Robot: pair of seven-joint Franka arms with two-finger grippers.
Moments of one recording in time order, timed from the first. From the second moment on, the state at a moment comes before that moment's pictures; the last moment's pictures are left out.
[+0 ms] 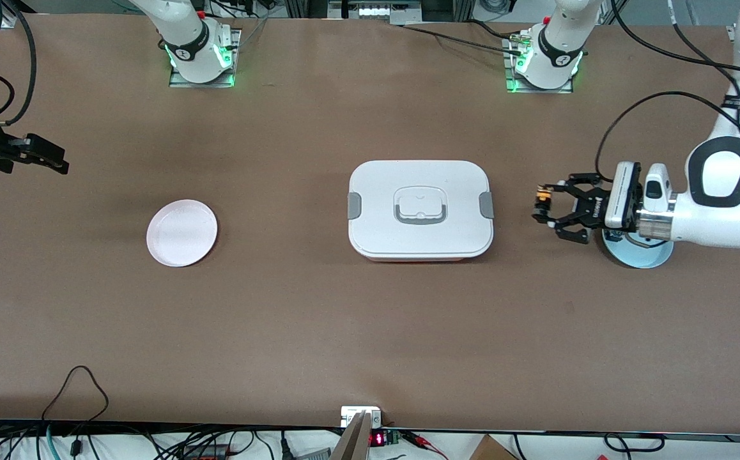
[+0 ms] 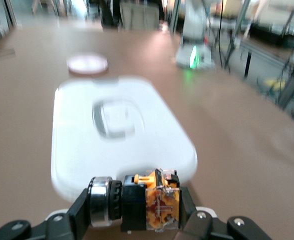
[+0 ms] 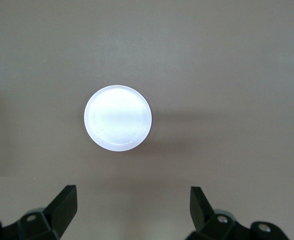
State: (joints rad) left arm 0.73 0.51 -0.77 -1.81 -0.69 1.71 2.03; right arm 0.04 0.05 -0.08 -1.61 -0.03 1.61 -0.04
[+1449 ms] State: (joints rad) left arm 0.53 0.52 -1.01 -1.85 -1.26 2.02 2.03; right arm 0.02 0.12 -0.10 -1.63 0.70 1.38 -0.05
